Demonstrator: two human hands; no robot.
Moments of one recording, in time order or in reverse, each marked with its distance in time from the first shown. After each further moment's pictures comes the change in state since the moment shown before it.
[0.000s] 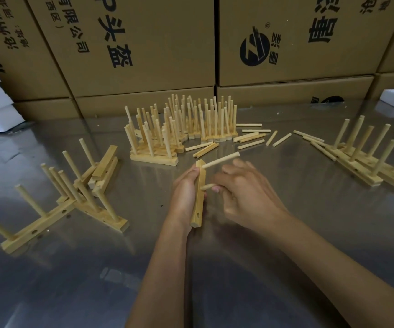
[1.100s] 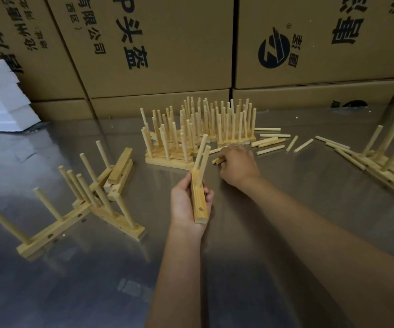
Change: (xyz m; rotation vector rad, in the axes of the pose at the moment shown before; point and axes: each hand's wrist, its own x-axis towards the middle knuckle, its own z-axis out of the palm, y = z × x) left_hand 0.008 0.014 -0.022 -0.705 -0.001 -0.206; right_hand 0.112 0.051 0.093 -0.009 -0.113 0.367
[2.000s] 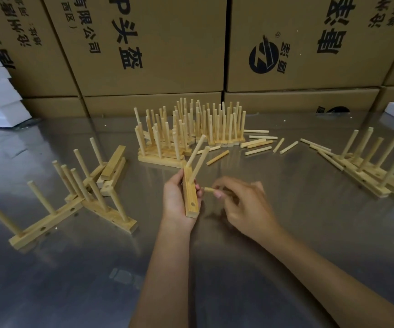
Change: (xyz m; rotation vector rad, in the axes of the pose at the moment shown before) left_hand -0.005 -0.002 0.000 0.107 0.000 0.036; right_hand -0.129 -0.003 -0.041 0.276 0.126 -0.234
